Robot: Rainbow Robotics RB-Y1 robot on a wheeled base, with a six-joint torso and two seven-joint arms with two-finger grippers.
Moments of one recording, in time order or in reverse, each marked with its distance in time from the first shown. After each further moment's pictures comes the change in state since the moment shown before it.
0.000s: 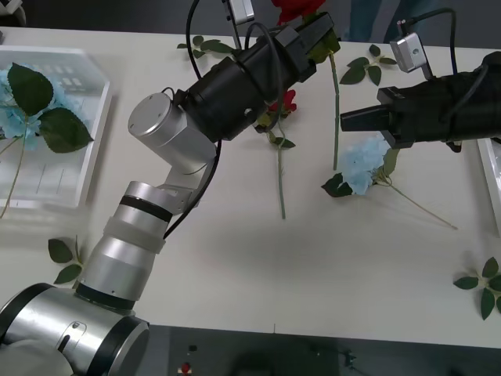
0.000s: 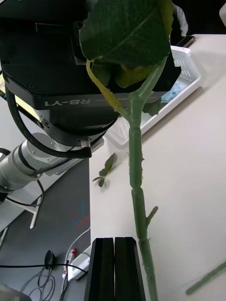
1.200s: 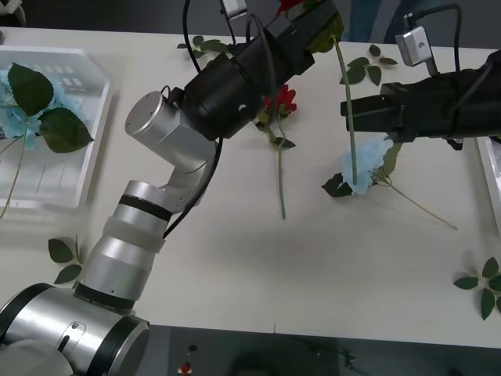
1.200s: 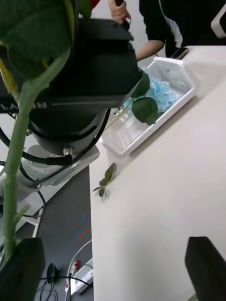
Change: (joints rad) right arm 0.000 0.000 0.000 0.025 -0.052 -0.006 0.000; left arm 0.000 0.000 0.002 -0.013 0.118 0.074 0.000
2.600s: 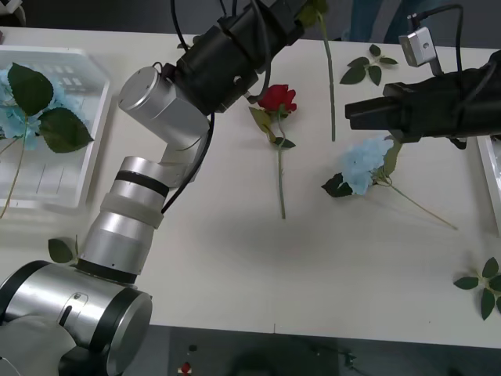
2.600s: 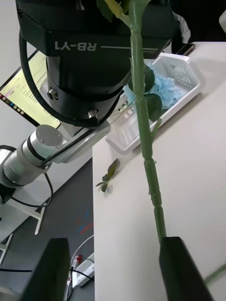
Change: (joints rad) right arm 0.000 0.029 -0.040 0.053 0.045 0.076 0.000; left arm -0.104 0.000 0.093 0.095 -0.079 -0.055 0.000
